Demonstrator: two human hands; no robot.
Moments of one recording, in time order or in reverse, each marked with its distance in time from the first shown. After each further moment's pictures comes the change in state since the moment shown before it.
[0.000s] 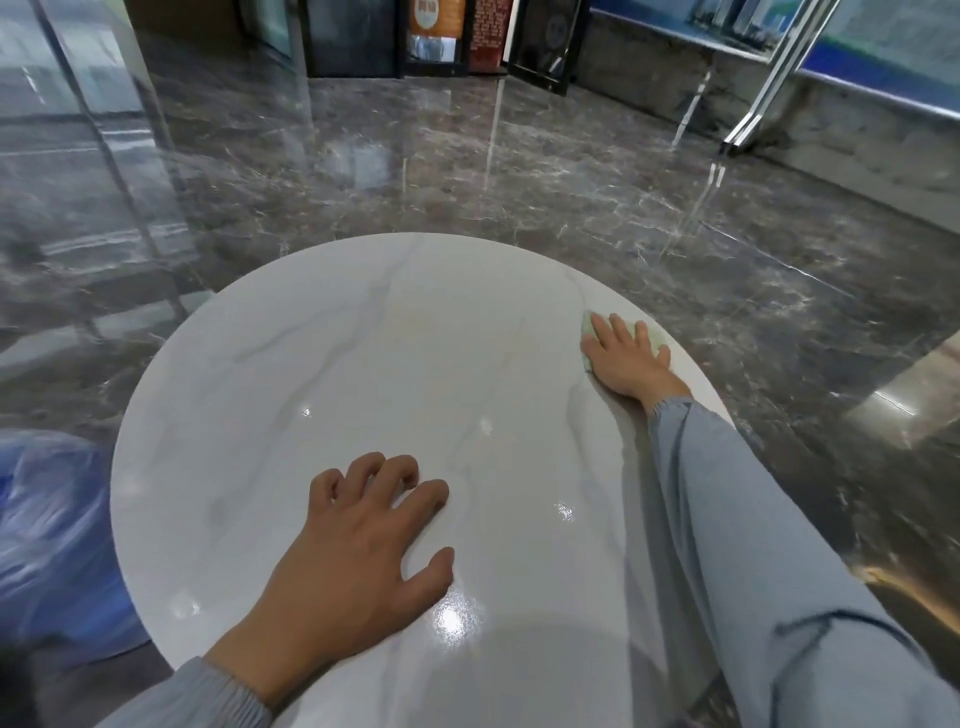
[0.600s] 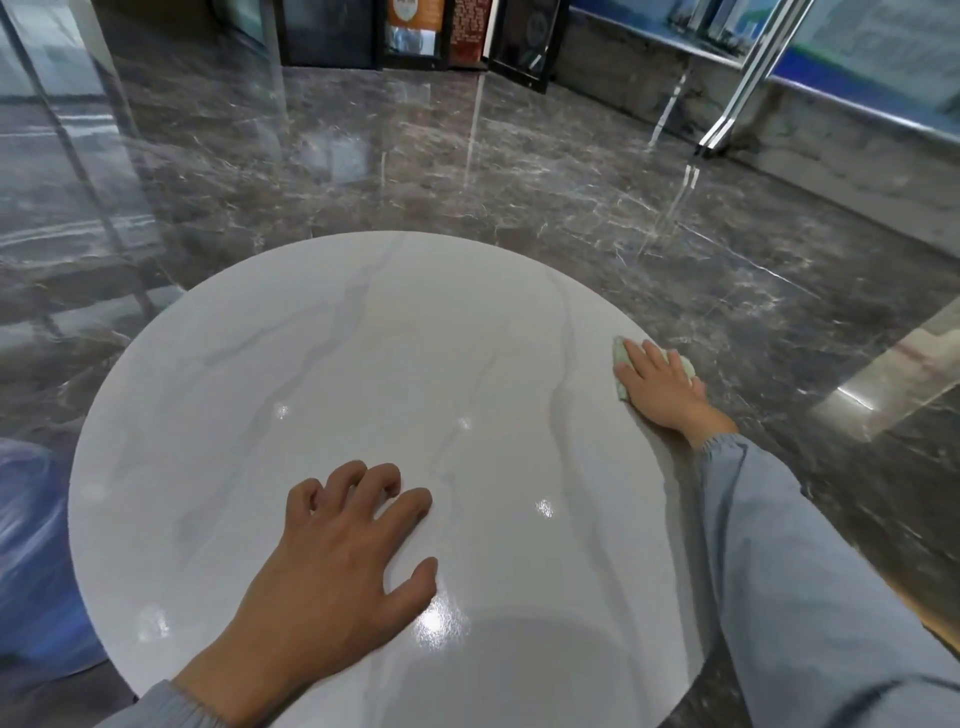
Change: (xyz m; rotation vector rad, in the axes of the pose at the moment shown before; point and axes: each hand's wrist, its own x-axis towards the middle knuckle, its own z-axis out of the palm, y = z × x) left_hand 0.000 -0.003 0.006 0.021 0.044 0.035; right_hand -0.019 0.069 -0.005 -0.017 0.026 0.087
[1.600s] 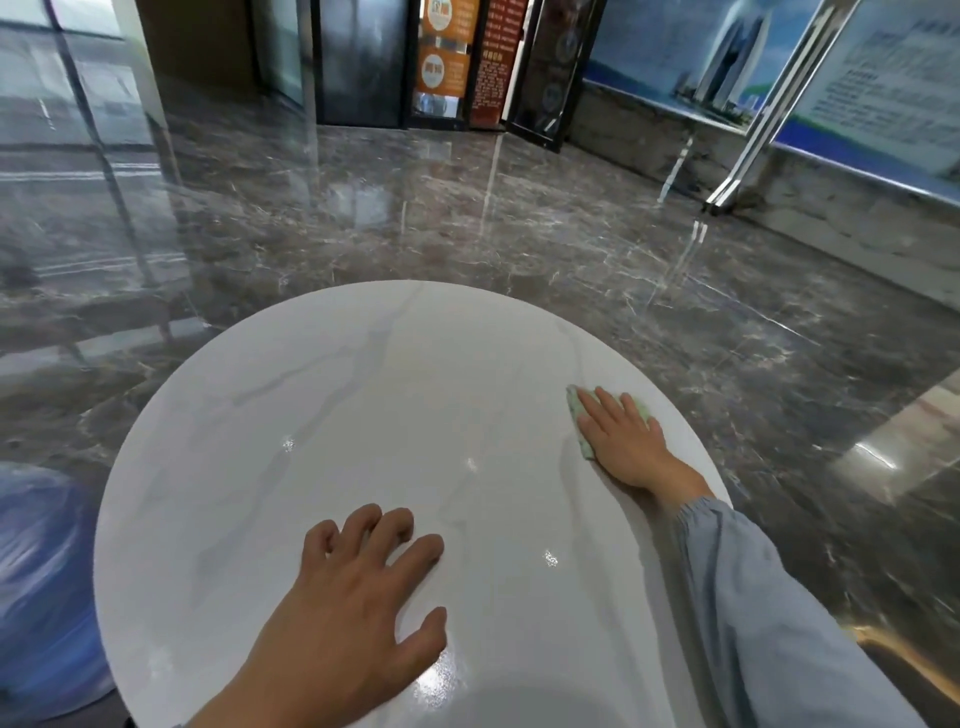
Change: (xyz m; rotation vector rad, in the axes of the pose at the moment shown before) left_hand 0.002 -0.001 0.011 0.018 0.113 0.038; right_hand -0.017 -0.051 0.019 -0.086 -0.019 -0.220
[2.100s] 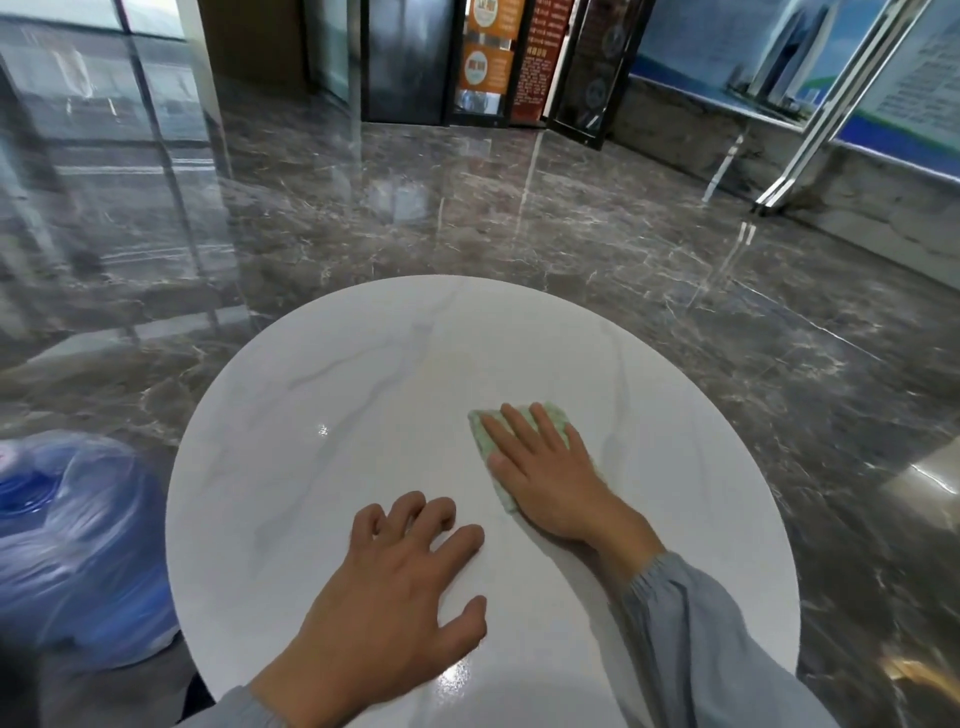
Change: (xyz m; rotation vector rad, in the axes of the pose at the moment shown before) left_hand 0.000 0.004 -0.009 -0.012 -0.037 -0.014; right_hand -0.070 -0.135 0.034 -0.022 -0.035 -0.428
